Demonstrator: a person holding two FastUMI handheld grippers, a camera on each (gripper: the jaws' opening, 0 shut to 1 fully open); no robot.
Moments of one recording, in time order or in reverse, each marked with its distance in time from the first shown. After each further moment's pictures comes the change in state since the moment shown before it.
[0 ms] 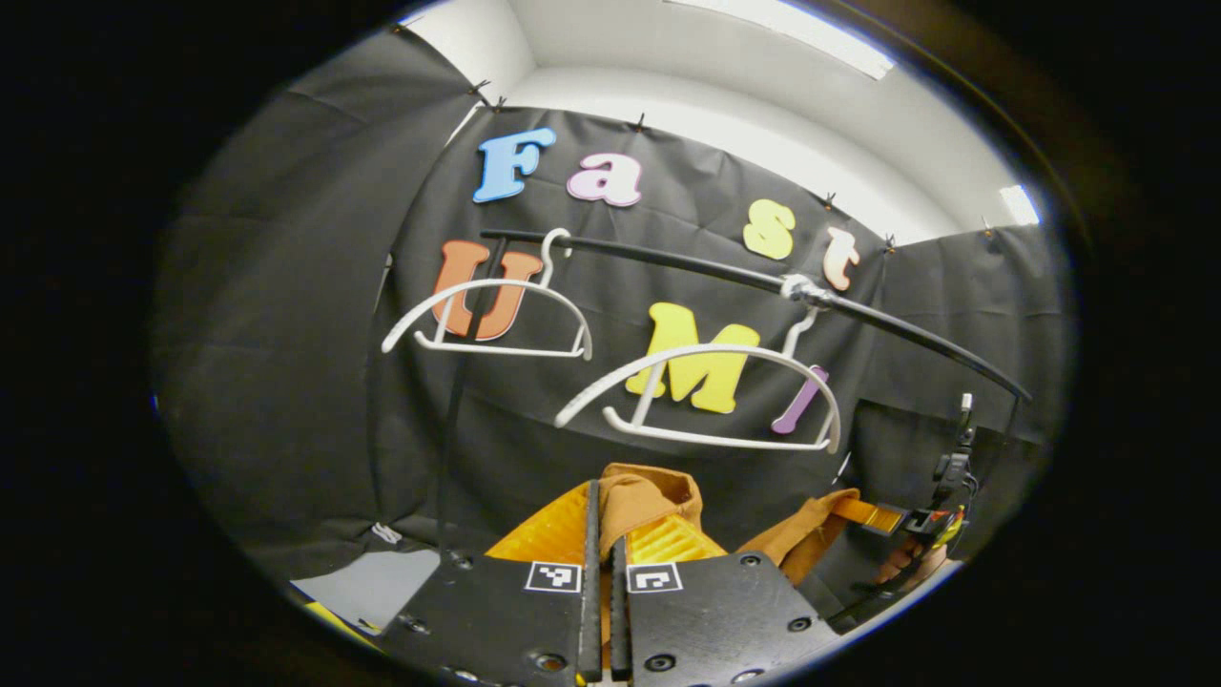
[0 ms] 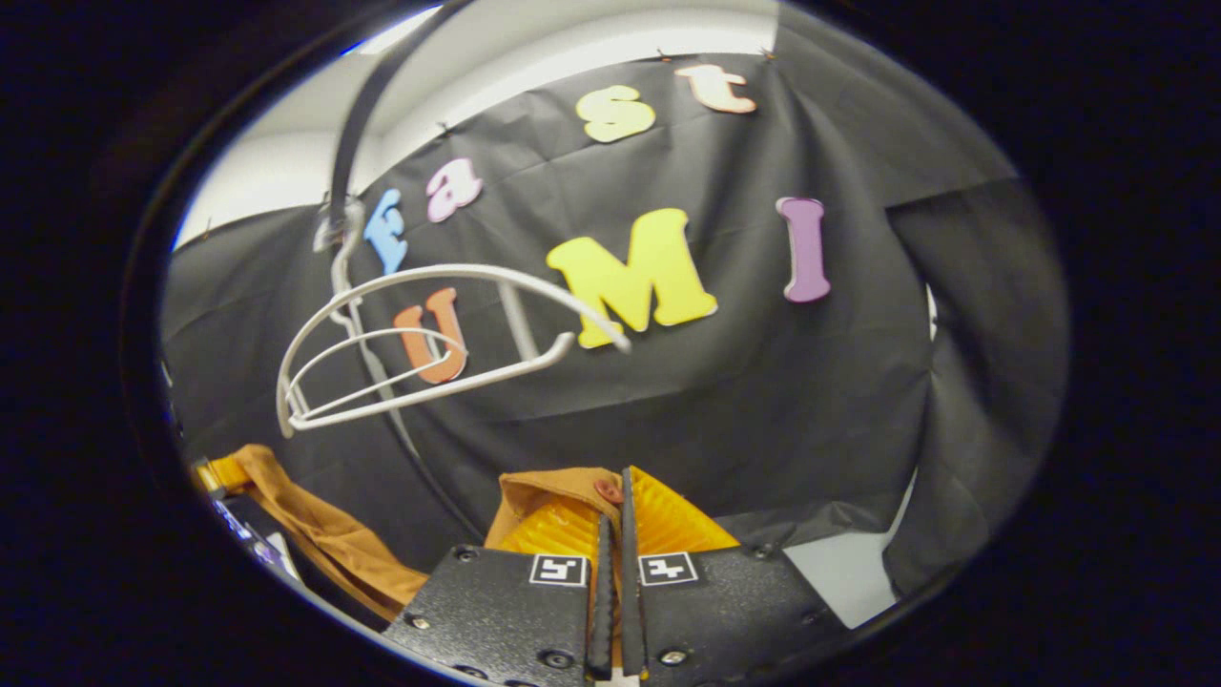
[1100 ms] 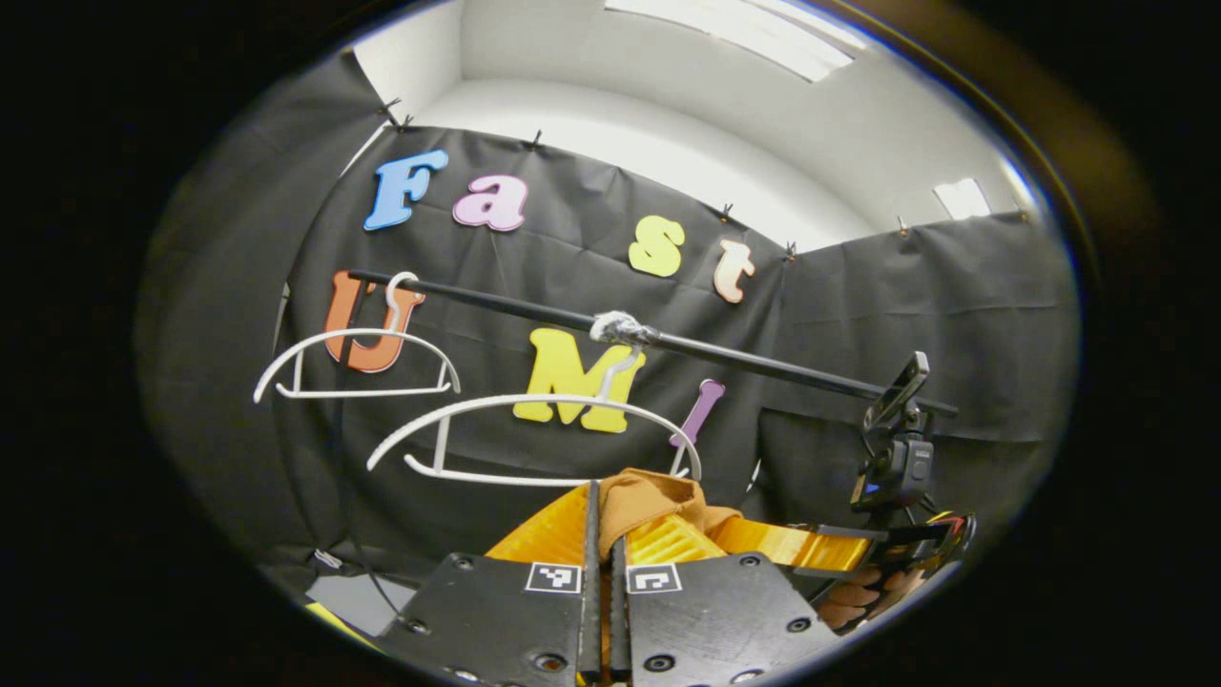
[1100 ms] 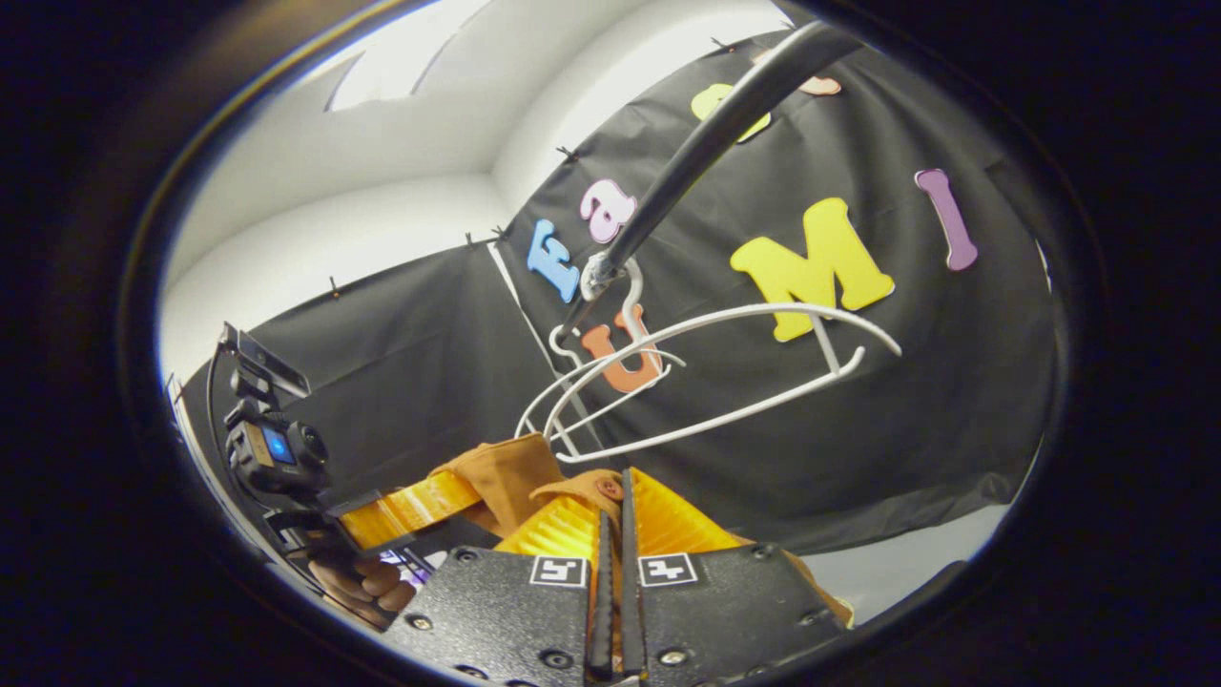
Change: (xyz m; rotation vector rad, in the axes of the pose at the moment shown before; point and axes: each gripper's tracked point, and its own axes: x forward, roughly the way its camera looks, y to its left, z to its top) left arm -0.012 -0.124 0.029 0.051 -0.029 -0.256; right arm -0.087 0.157 0.028 0.146 0.050 0.480
